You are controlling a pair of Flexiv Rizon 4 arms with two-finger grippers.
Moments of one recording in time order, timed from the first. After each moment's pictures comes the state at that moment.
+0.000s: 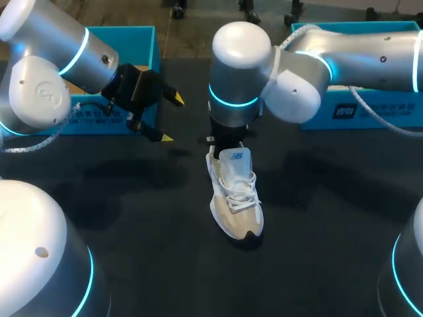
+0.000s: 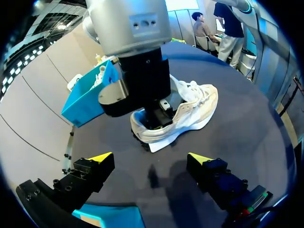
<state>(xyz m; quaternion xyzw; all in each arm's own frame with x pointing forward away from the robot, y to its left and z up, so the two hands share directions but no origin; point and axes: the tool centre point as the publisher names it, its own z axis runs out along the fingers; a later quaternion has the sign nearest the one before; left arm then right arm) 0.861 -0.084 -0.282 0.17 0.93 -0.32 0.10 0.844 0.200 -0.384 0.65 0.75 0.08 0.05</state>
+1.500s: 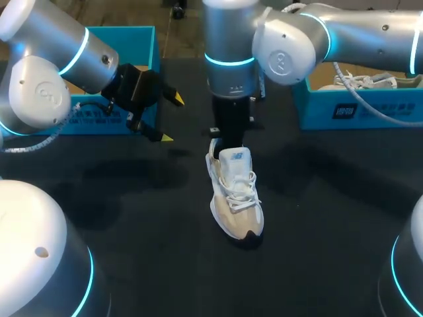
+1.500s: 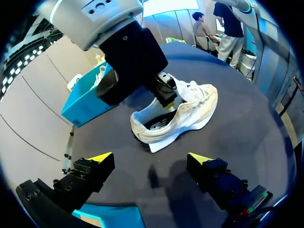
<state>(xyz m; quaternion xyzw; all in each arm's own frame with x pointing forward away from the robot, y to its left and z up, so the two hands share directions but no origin) 0.861 -0.084 -0.282 0.17 0.93 -0.32 0.10 0.788 0.178 -0.347 0.66 0.75 -0.07 -0.07</state>
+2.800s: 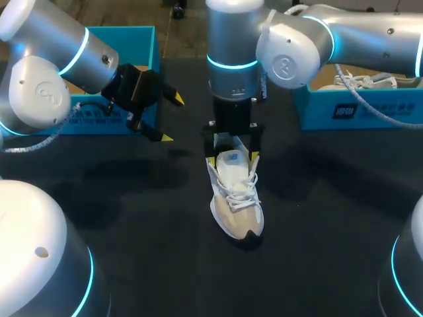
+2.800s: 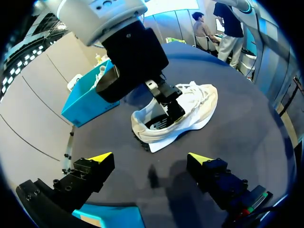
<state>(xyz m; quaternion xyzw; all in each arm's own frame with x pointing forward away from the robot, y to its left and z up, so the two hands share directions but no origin) 0.861 -0.084 -0.282 0.17 0.93 -0.32 0.10 0.791 0.180 -0.342 0.66 0.75 -0.05 -0.05</state>
